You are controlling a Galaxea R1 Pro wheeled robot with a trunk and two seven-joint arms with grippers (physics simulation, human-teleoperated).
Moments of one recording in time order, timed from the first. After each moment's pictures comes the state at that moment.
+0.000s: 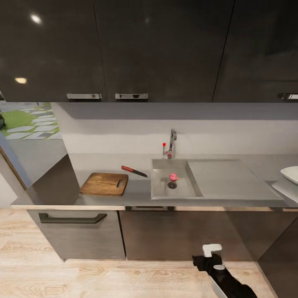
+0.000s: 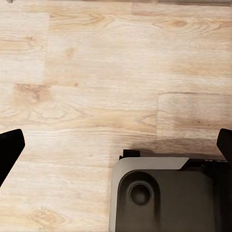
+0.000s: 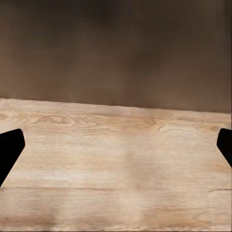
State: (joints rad) left arm 0.00 0.05 0.07 -0.34 0.00 -0.34 -0.01; right arm -0.43 -0.13 0.44 -0.58 -0.36 0.15 -0.21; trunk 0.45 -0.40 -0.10
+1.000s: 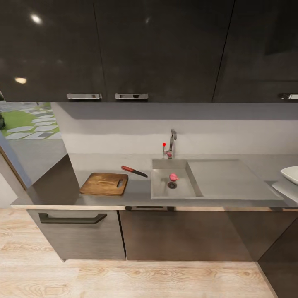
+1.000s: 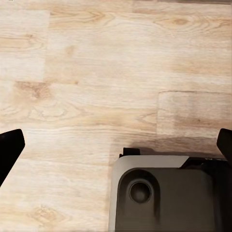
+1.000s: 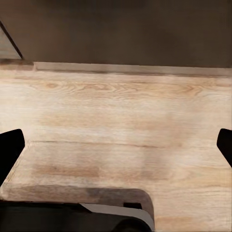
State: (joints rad) left arm 0.00 0.05 0.07 -0.33 0.00 -0.34 -0.01; right arm 0.00 0.03 0.45 -0.01 -0.35 -1.00 -0.07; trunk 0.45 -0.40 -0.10
